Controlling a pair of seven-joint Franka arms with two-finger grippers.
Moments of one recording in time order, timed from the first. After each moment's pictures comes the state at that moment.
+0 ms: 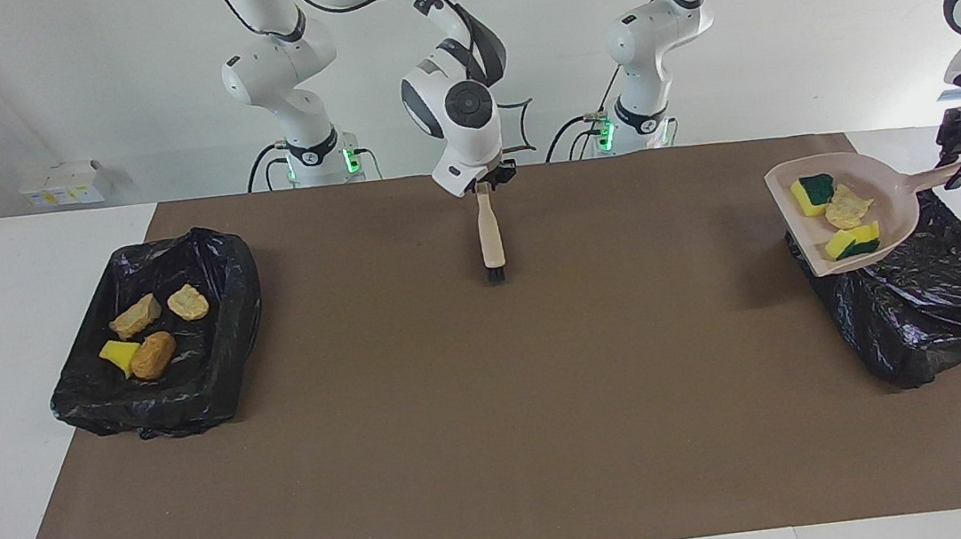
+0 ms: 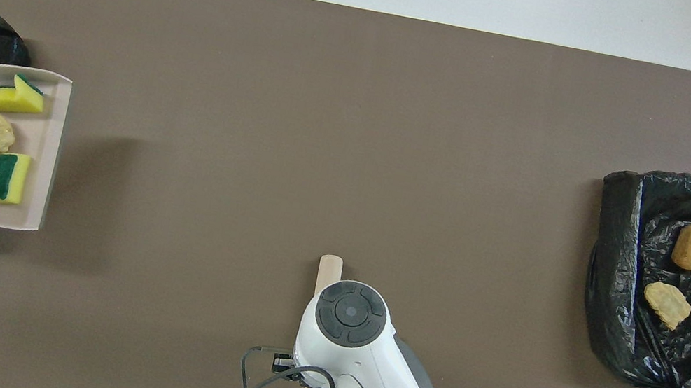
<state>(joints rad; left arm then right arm) 0.40 0.10 0.06 -1.71 0.17 1.85 2.04 0.68 0.08 0.11 -2.17 0.35 1.99 0.61</state>
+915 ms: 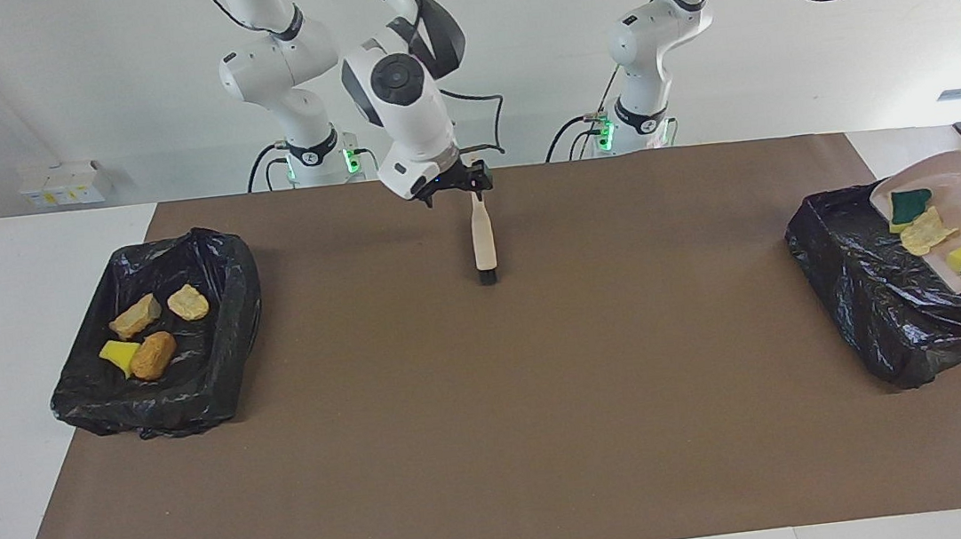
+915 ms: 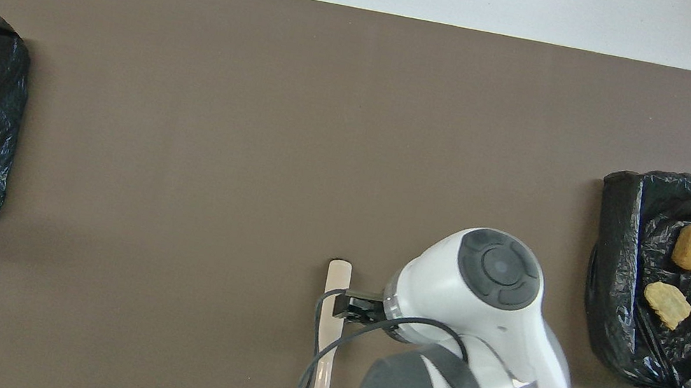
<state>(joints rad) 0.38 0.17 0.04 -1.64 0.75 2.01 1.63 0.39 -0.06 0.09 -2.06 0.26 1.80 0.43</state>
